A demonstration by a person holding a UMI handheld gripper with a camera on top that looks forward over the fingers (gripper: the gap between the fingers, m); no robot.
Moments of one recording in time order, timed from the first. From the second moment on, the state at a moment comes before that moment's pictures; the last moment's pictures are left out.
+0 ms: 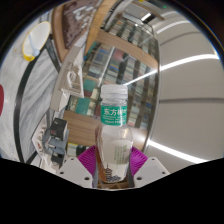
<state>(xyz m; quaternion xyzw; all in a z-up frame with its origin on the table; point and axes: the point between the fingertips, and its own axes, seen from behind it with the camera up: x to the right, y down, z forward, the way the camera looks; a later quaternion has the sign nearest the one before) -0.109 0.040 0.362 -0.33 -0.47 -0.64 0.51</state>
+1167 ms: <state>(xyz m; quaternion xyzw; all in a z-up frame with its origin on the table) -0.130 -0.003 0.197 -0.76 -0.04 0.01 0.64</state>
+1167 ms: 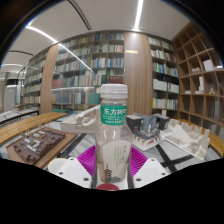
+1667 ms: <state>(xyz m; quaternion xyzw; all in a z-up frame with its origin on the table) -0.141 -0.010 0.059 -0.80 -0.04 -0.01 0.60</state>
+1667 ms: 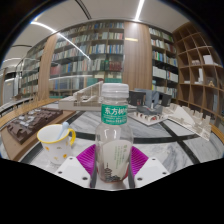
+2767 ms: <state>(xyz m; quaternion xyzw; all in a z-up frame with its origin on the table) -0.102 -0.304 0.134 -0.83 0.00 -0.01 0.55</state>
